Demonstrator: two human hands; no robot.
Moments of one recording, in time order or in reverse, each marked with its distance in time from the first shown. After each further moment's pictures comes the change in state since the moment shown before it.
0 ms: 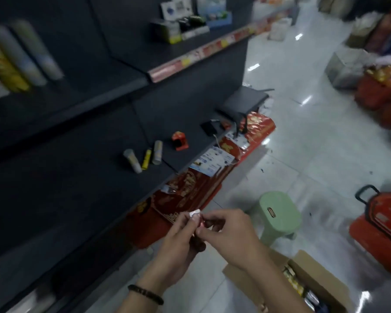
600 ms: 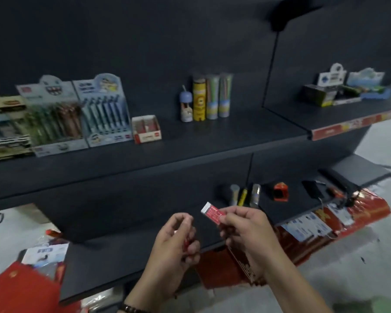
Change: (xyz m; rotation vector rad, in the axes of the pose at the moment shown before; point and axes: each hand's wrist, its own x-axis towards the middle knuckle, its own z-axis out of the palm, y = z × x) left_hand -0.147 0.182 -0.326 -0.217 0.311 0.408; right_hand 0.065 -0.260 0.293 0.514 -0.275 0.008
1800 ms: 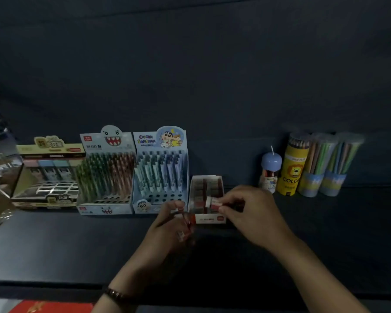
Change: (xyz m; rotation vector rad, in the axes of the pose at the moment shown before) left_hand 0.226 0.218 -0.095 -0.018 0.147 0.295; right_hand 0.347 -0.135 0.158 -0.744 -0.331 -0.834
